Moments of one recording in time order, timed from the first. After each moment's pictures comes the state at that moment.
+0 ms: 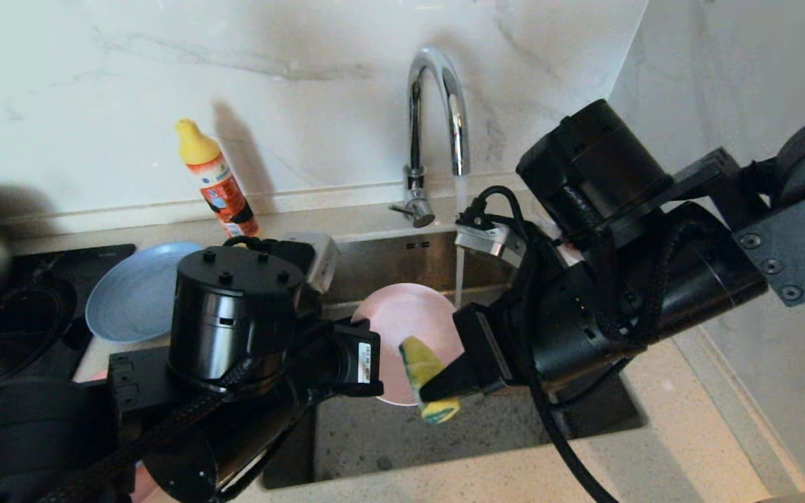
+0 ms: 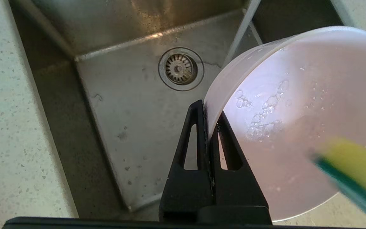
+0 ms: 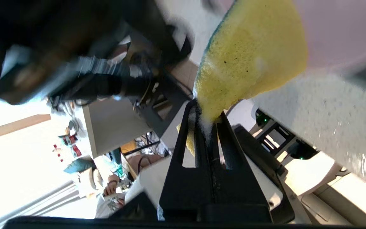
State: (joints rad) left arm -0.84 1.60 -0.79 -0.46 0.46 -0.21; right arm 0.81 1.79 -1.66 0.64 0.42 0.55
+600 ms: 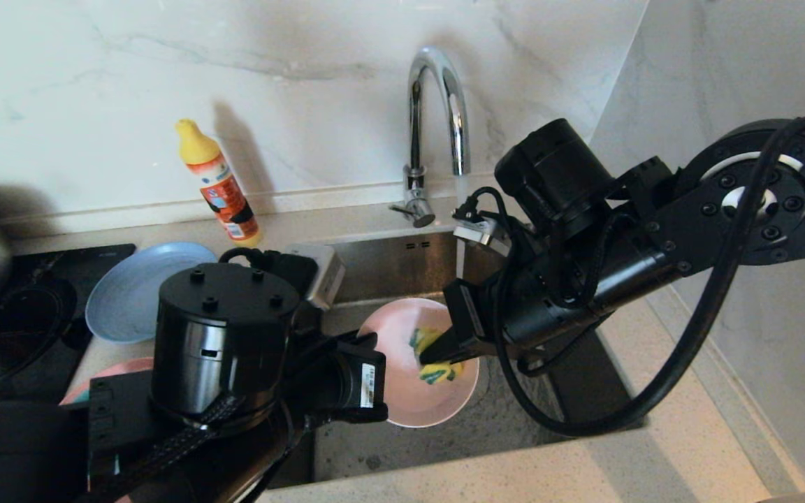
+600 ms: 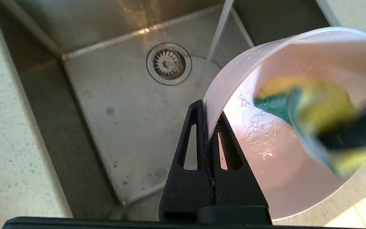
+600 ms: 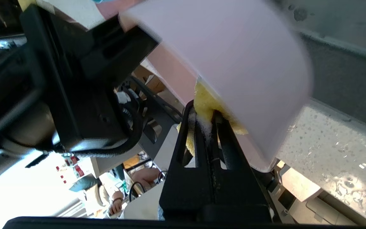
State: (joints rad) left arm -0.89 1.57 -0.76 -0.46 0.46 -0.21; right arm 0.72 1.89 -1.75 0.64 0.42 0.55
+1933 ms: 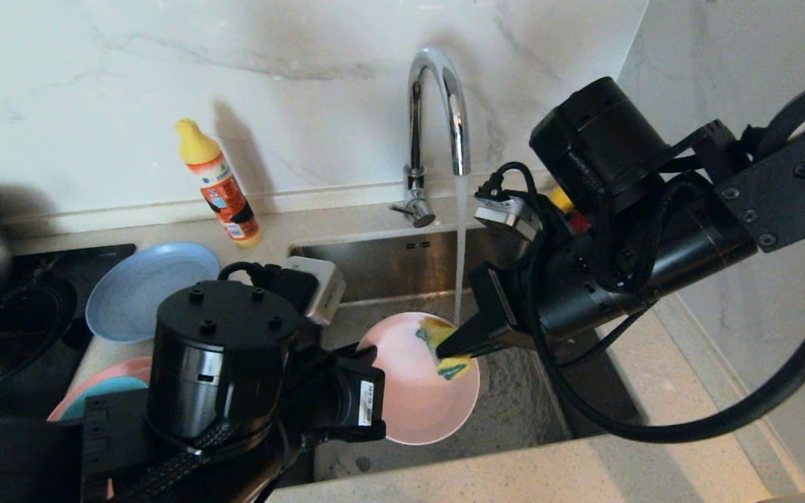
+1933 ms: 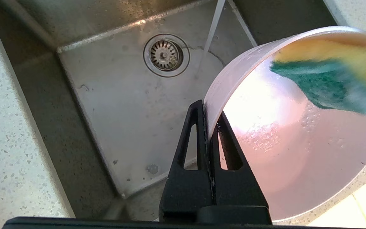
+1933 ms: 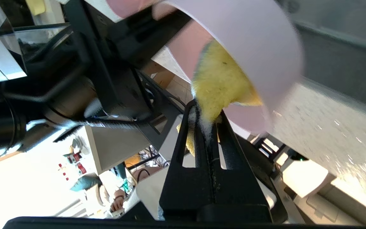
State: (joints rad) left arm -0.91 1.56 -0.73 -0.46 0.46 -0.22; right arm 0.73 1.82 -1.77 0.73 0.42 0.55
